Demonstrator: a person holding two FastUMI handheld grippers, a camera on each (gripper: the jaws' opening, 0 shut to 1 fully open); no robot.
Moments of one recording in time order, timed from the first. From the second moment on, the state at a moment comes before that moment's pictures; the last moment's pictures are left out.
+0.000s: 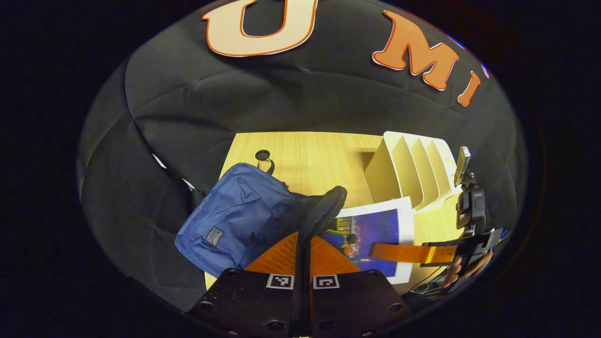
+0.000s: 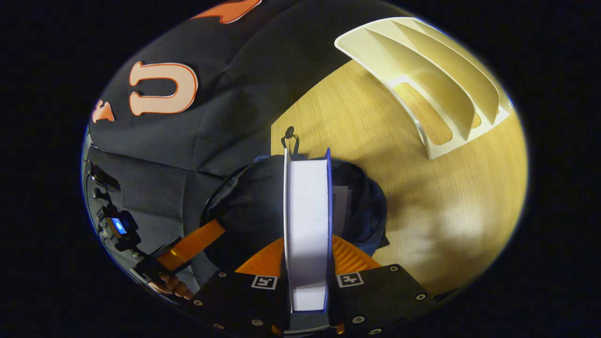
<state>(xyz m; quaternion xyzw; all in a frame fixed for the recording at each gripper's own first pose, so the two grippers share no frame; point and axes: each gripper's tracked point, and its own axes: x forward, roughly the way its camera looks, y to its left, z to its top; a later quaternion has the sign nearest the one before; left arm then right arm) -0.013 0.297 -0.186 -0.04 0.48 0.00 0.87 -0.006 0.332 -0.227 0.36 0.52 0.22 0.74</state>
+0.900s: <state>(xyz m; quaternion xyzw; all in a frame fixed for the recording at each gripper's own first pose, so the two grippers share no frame) -0.019 0.254 -0.193 -0.04 0.50 -0.04 0.86 0.013 0.400 -0.254 0.45 0.49 0.22 0.71</state>
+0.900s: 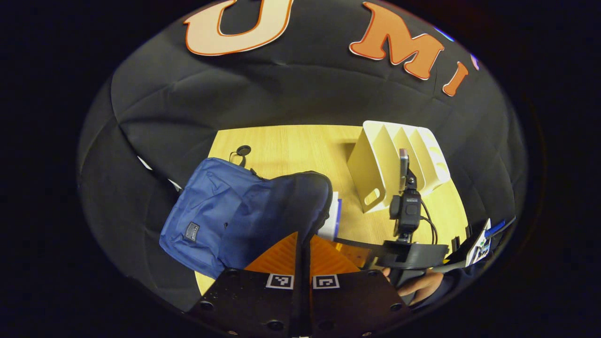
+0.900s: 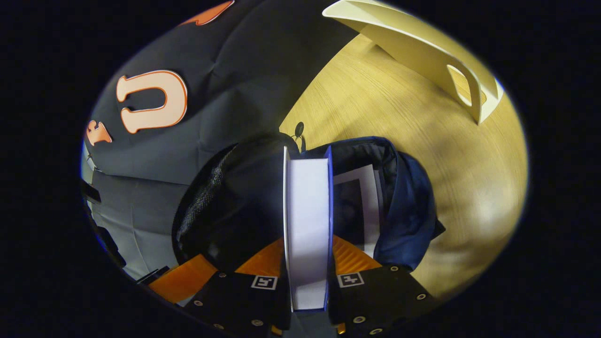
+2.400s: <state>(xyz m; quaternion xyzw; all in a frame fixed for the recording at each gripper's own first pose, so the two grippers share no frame) -0.011 0.263 -0.191 -0.05 0.49 -0.02 0.87 0.022 0.305 -0.217 0.32 0.46 0.24 0.79</state>
